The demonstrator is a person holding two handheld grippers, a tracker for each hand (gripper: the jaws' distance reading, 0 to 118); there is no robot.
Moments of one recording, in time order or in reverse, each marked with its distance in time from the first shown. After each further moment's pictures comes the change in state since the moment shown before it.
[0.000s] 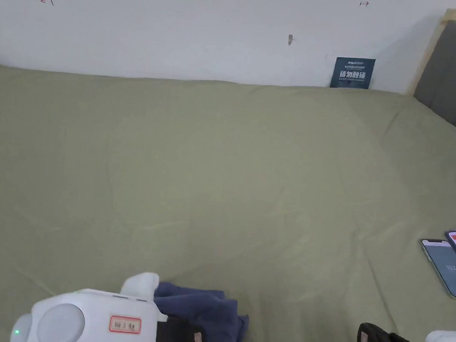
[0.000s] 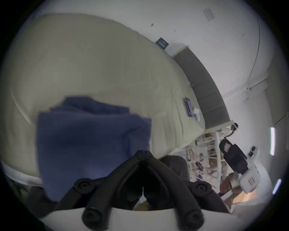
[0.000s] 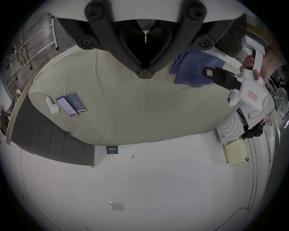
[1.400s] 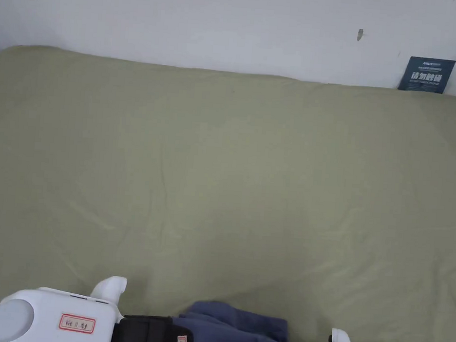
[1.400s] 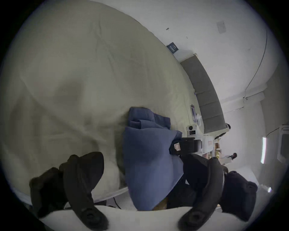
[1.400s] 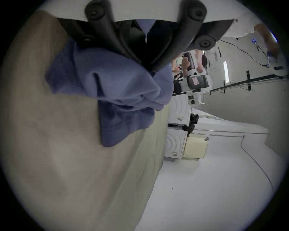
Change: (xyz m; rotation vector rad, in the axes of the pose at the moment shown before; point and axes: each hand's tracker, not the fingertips) left arm -0.141 0.048 0.056 -0.003 -0.053 0.093; right arm -0.020 -0.079 -0.269 -0.696 0.933 -0.659
